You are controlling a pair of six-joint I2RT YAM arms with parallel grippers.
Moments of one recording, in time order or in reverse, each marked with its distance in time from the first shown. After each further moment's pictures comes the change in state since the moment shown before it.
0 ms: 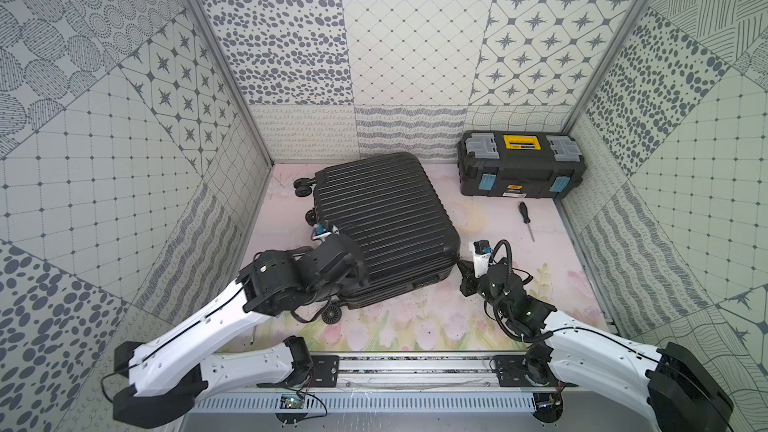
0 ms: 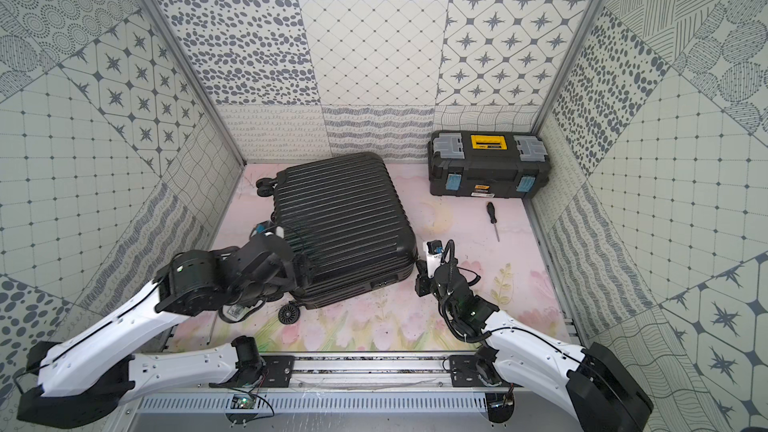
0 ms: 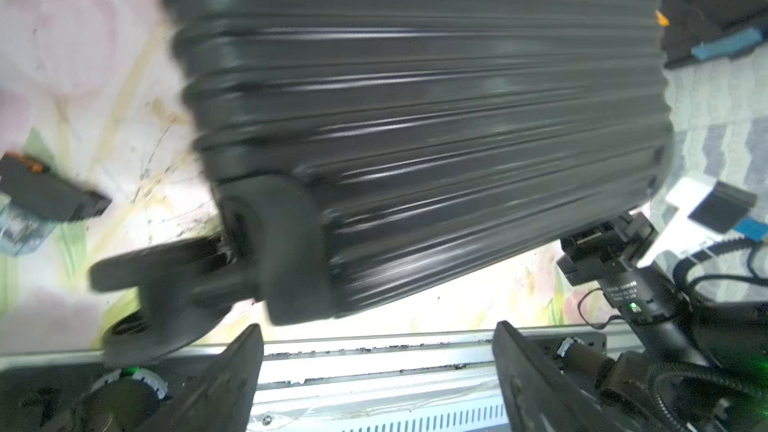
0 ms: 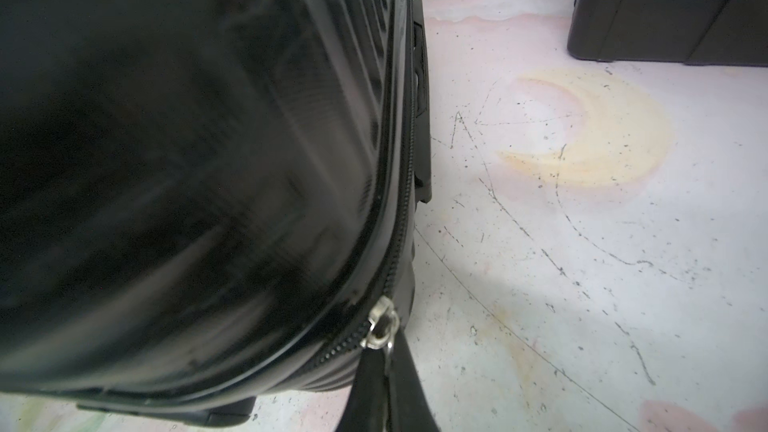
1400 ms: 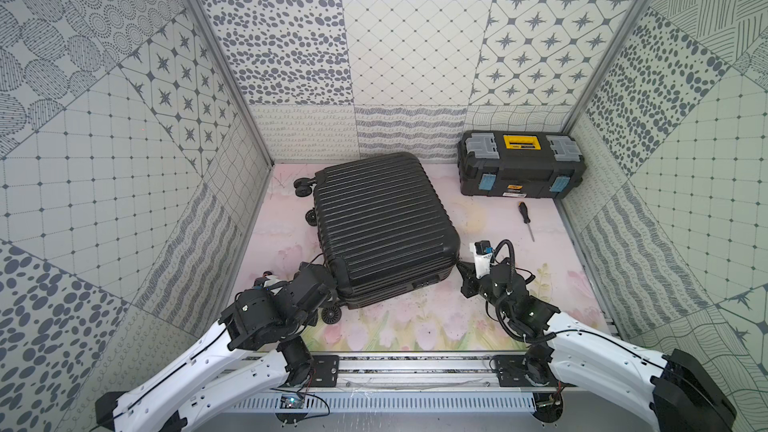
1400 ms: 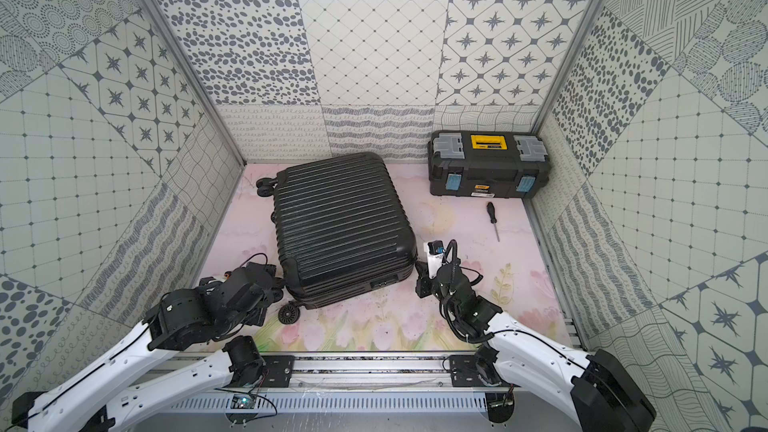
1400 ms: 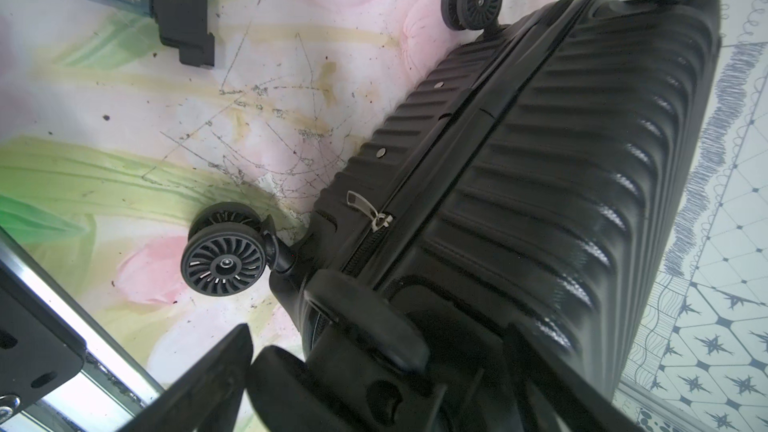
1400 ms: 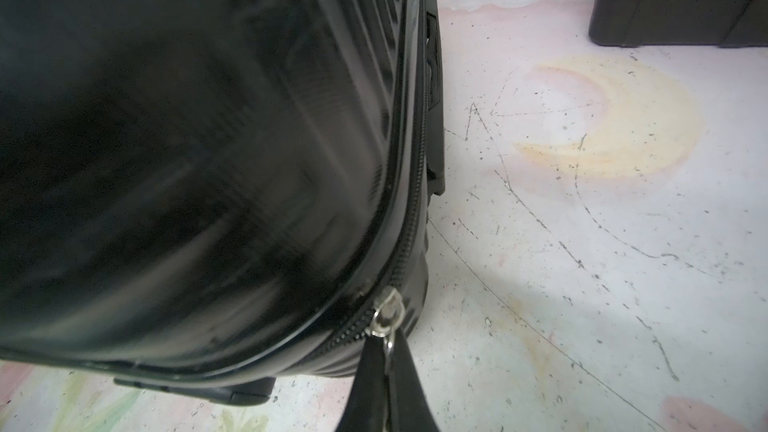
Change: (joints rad) left arm 0.129 -0.286 -0.399 0.098 -0.196 -0.879; right arm -0.008 -0.039 -0.001 -0.040 -0.080 0.019
